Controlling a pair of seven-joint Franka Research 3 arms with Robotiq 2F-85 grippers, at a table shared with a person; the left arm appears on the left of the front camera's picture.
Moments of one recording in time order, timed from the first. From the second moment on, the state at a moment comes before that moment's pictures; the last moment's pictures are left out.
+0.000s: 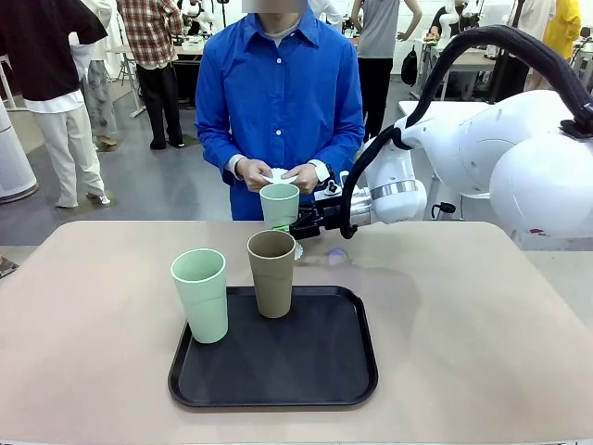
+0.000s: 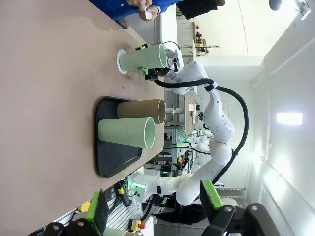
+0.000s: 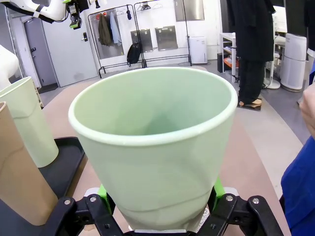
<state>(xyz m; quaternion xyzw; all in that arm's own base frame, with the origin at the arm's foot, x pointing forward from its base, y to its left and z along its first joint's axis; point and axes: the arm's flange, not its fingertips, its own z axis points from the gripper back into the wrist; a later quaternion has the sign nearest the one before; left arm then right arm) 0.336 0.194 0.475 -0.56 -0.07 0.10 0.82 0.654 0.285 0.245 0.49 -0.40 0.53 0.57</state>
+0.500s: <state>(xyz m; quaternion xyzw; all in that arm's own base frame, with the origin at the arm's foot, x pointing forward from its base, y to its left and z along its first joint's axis) 0.336 0.194 0.475 -0.56 -0.07 0.10 0.82 0.654 0.285 0.244 0.49 -0.40 0.53 0.57</state>
